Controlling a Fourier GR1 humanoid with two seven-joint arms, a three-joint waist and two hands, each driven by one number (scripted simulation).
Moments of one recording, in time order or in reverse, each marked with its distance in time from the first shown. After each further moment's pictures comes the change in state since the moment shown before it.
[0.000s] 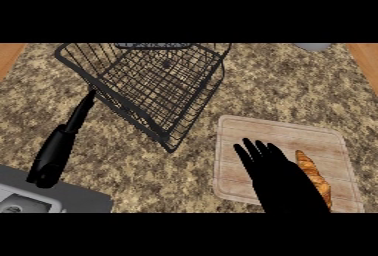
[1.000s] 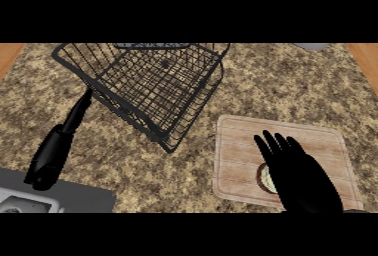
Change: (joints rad) left arm 0.015 -0.040 0.049 -0.017 -0.044 -0.031 -0.010; right arm 0.110 -0.052 -0.060 0.066 0.137 0.027 -0.072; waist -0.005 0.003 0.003
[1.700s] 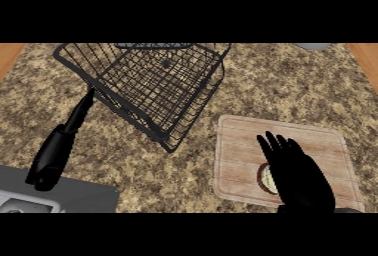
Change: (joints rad) left arm 0.005 -0.040 0.027 -0.022 -0.041 -0.042 0.023; right arm 0.131 0.090 -0.087 0.078 0.124 0.026 -0.070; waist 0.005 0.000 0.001
